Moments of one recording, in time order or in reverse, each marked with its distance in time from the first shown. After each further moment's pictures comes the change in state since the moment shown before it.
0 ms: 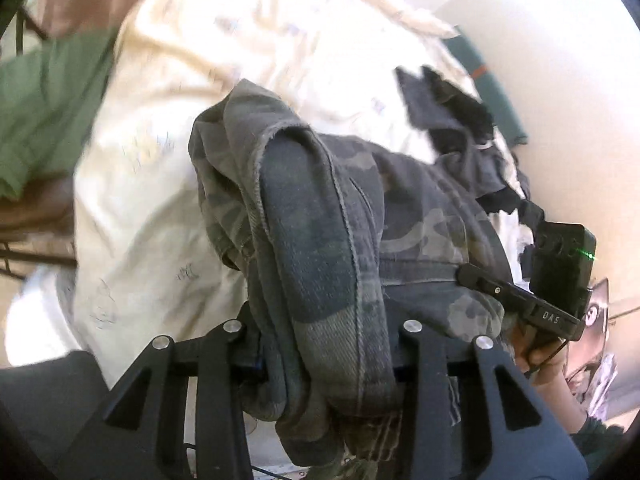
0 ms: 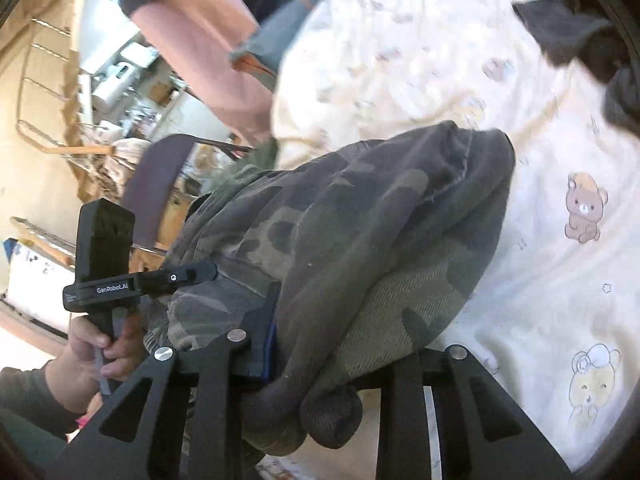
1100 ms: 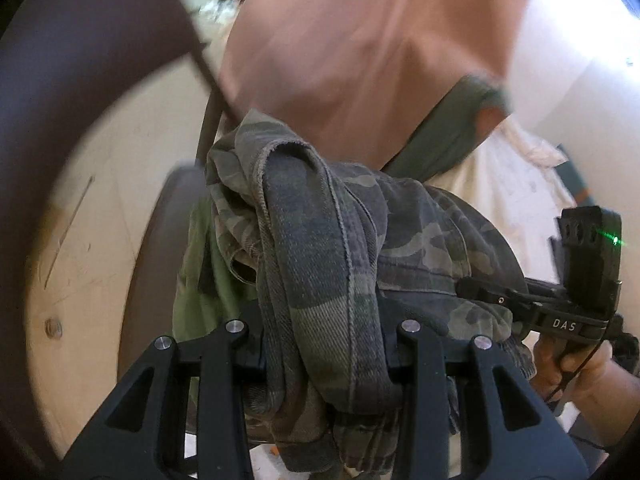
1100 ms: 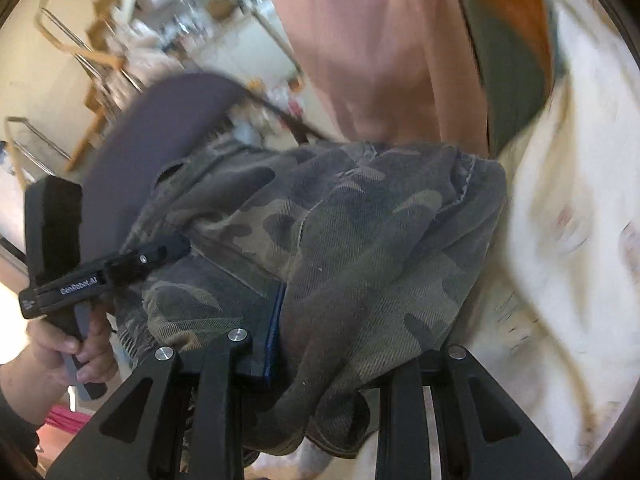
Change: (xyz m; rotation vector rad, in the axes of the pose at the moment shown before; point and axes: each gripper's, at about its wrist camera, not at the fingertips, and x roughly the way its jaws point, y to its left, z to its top) left arm -0.125 0.347 0.170 -0.152 -0.295 0.325; right arm 0.438 0.199 0.207 -0.333 0.240 0.013
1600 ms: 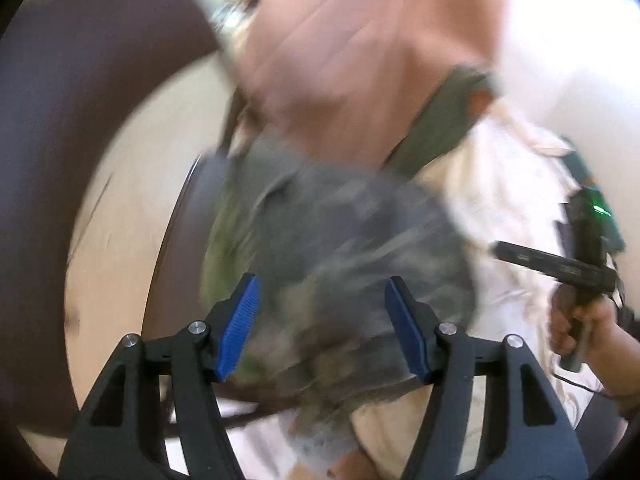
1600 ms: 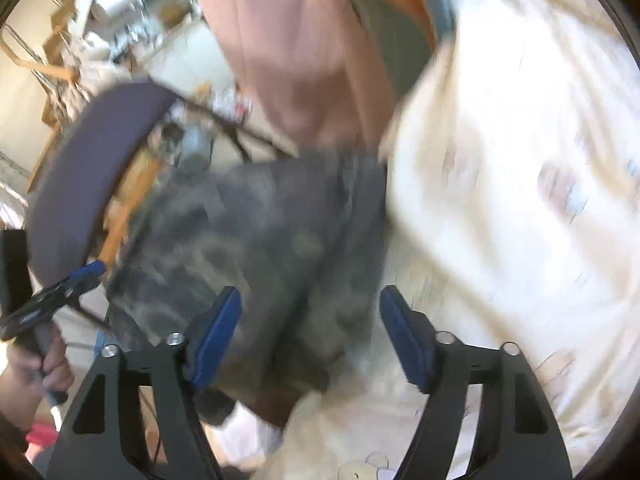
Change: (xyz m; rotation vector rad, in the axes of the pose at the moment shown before) left arm -0.064 -0.021 -0.037 0.092 -0.092 0.032; right arm -0.049 -0.037 -0.022 0.083 -0.075 -0.156
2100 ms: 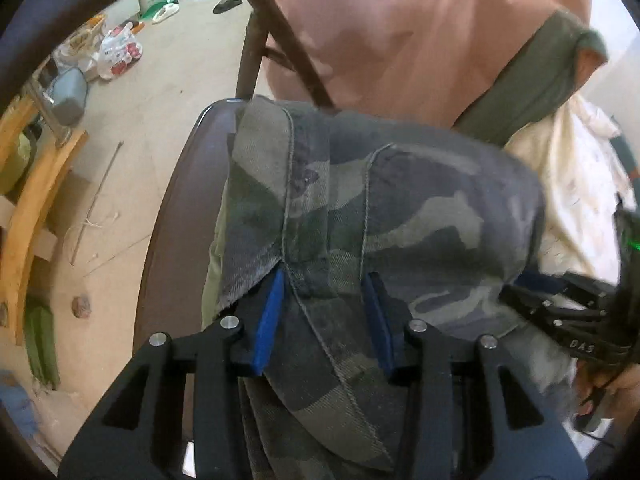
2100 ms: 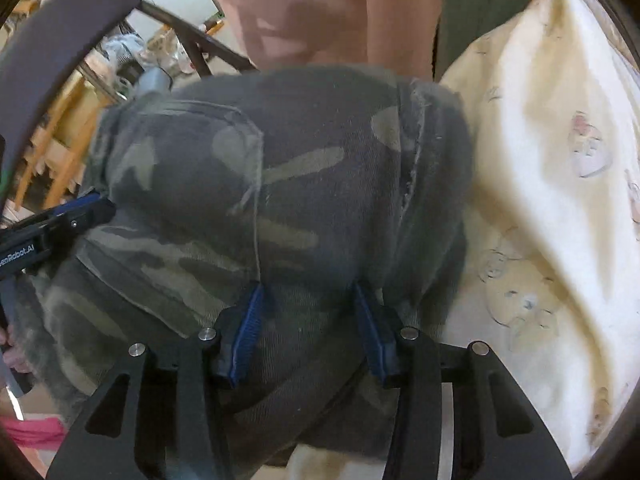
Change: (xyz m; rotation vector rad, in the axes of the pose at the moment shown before) left arm 0.143 0.050 -0.001 -0.049 0.217 0.149; right arm 0.132 0.030 -0.024 -0.100 0.217 -0.208
